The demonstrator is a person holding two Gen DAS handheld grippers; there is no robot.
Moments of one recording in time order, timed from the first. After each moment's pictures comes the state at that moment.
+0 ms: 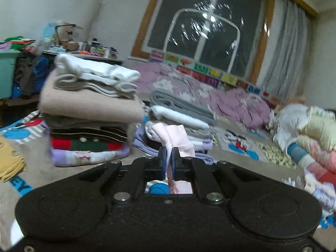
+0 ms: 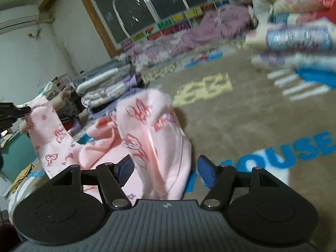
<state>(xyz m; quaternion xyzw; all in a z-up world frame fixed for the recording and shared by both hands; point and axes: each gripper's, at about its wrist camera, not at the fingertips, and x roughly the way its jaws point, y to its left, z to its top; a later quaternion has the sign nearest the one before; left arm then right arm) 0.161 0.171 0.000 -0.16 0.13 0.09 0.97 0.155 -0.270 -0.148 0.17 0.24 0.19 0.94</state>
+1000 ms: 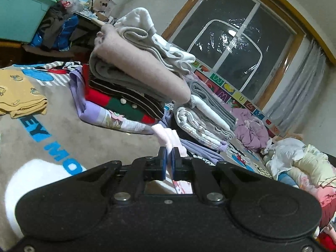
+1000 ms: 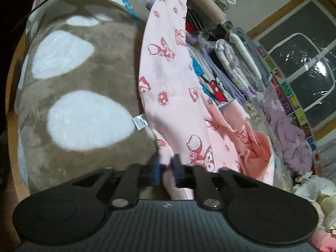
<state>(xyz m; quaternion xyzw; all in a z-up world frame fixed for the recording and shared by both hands) 0.126 0.247 -0.084 -0.30 0.11 0.08 0.94 0.077 -0.063 -0.153 -0.45 0.20 0.31 0.81</state>
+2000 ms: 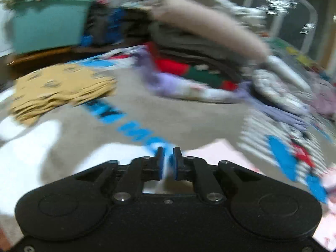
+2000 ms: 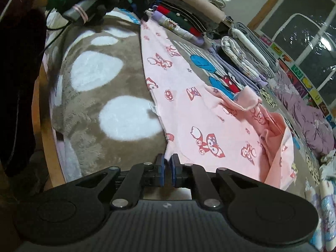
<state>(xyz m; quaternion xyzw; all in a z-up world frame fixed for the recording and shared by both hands) 0.140 0.274 -0.135 -0.22 0.24 0.27 0.91 0.035 -0.091 -0.153 -0.37 0.24 0.35 0.83</state>
